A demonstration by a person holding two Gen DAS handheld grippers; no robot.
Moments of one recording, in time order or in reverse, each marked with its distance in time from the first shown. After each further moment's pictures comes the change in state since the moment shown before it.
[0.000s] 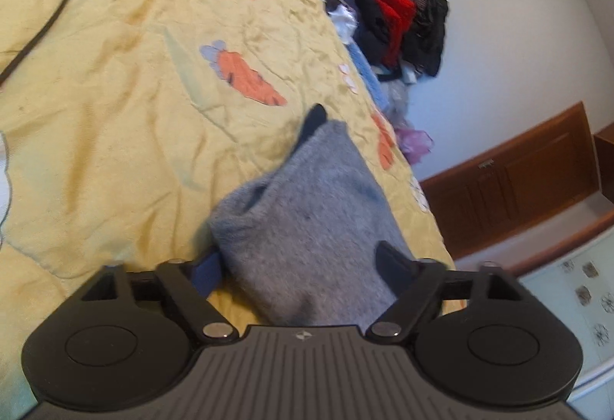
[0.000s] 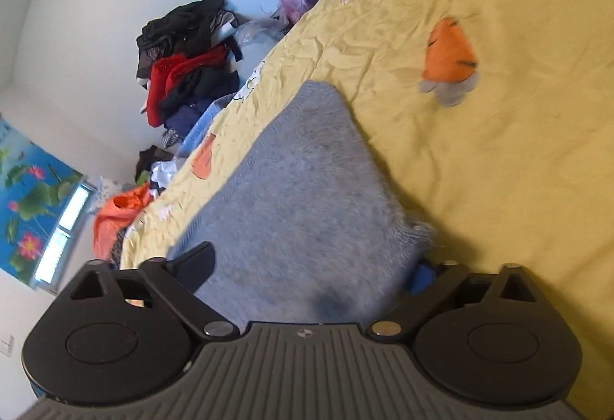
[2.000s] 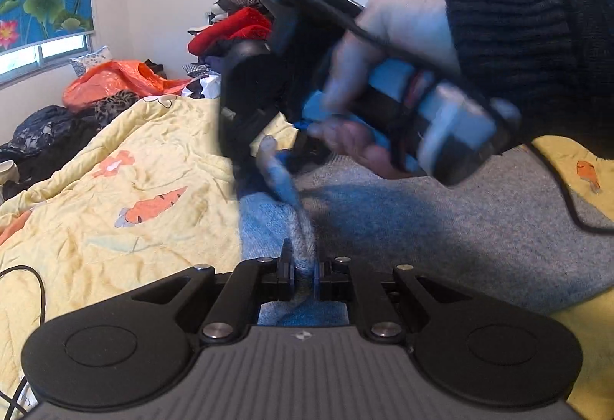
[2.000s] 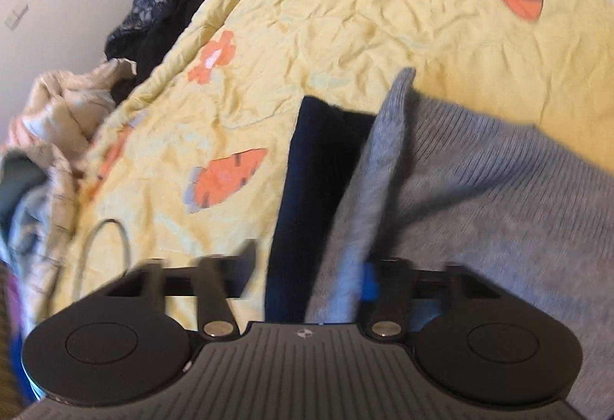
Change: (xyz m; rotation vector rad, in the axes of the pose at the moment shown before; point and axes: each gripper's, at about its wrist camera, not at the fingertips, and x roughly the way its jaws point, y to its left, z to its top) left arm 0.000 -0.107 -0.107 1.063 -0.139 0.243; right arm 0.213 0.274 -0.101 -0.844 0.735 0.049
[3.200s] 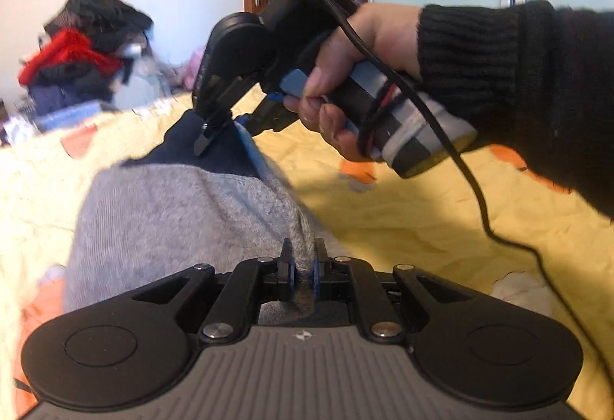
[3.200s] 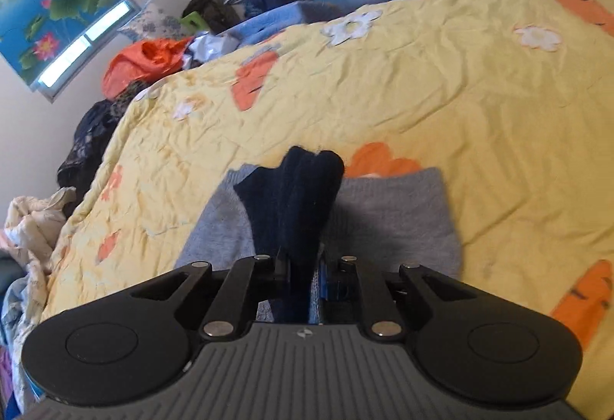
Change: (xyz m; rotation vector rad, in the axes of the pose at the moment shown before) left arm -0.009 -0.189 0.006 0.192 0.037 -0.489; right arm -0.177 -0.236 -0.115 0.306 -0.302 -0.119
